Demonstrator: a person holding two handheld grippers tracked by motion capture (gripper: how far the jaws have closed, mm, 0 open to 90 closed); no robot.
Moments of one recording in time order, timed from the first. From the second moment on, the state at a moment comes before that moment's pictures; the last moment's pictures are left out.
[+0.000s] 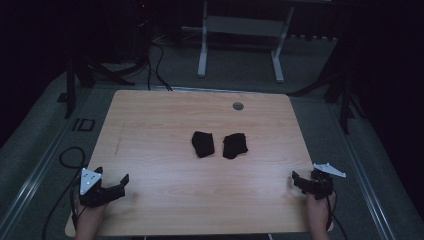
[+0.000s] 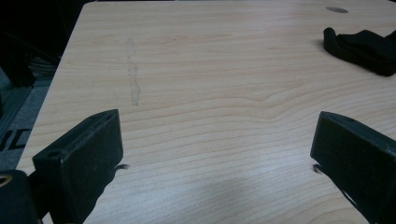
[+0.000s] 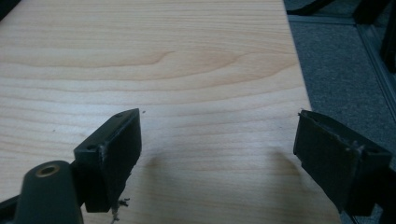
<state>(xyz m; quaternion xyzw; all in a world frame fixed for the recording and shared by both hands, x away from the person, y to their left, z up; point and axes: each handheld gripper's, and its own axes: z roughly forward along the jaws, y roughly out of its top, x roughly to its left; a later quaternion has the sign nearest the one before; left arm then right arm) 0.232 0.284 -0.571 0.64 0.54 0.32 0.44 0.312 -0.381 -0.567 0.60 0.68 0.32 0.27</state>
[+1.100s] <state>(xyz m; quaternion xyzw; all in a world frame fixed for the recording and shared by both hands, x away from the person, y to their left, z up) 0.230 0.245 -0.565 0.69 0.48 0.19 0.50 0.343 -0.300 -0.543 0.46 0.79 0.36 0.18</state>
